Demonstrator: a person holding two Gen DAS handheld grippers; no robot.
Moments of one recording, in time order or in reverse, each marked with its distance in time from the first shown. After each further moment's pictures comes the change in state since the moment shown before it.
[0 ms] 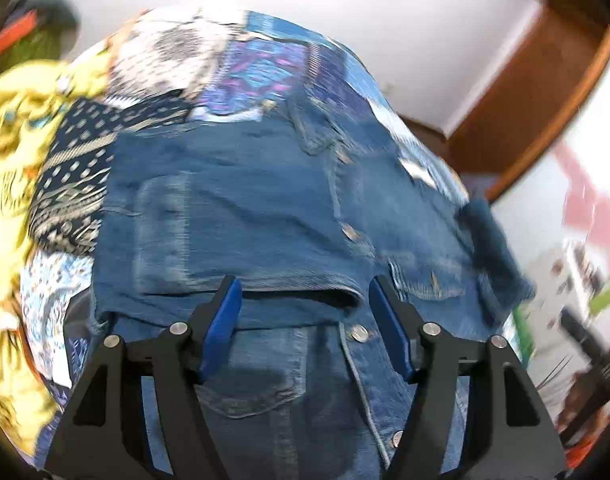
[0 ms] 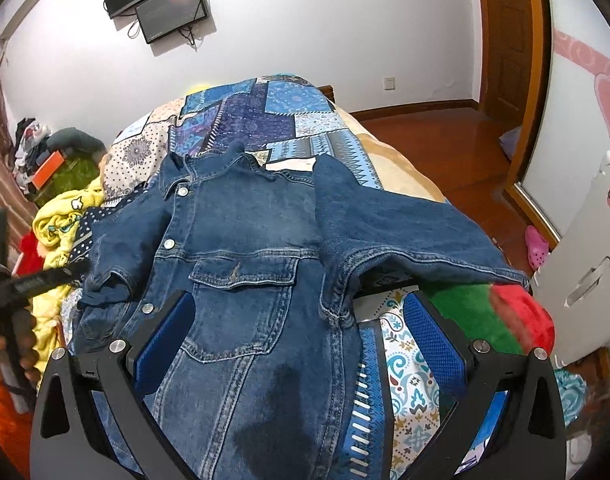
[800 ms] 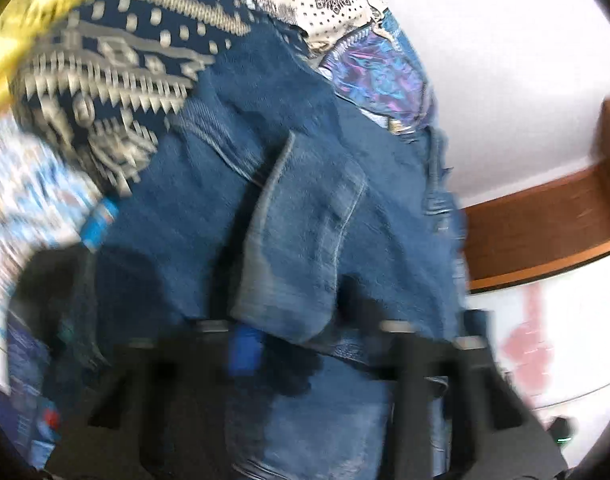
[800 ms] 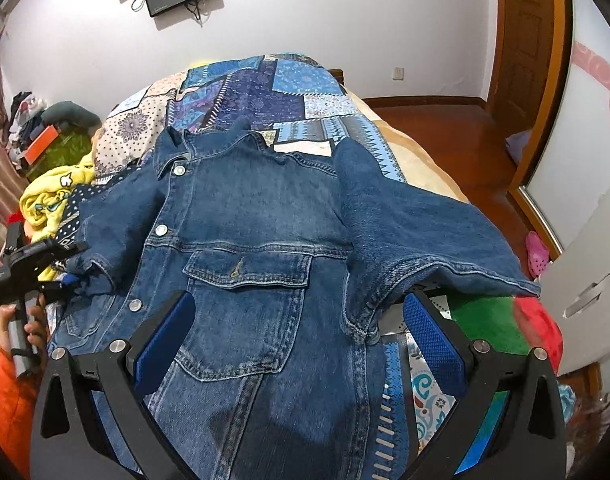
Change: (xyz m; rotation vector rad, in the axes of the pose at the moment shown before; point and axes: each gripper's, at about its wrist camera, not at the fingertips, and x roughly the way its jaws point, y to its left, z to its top) left arm 0.070 0.135 0.005 -0.467 0.034 -0.130; right arm 0.031 0.018 0.005 -0.055 0.064 -0.026
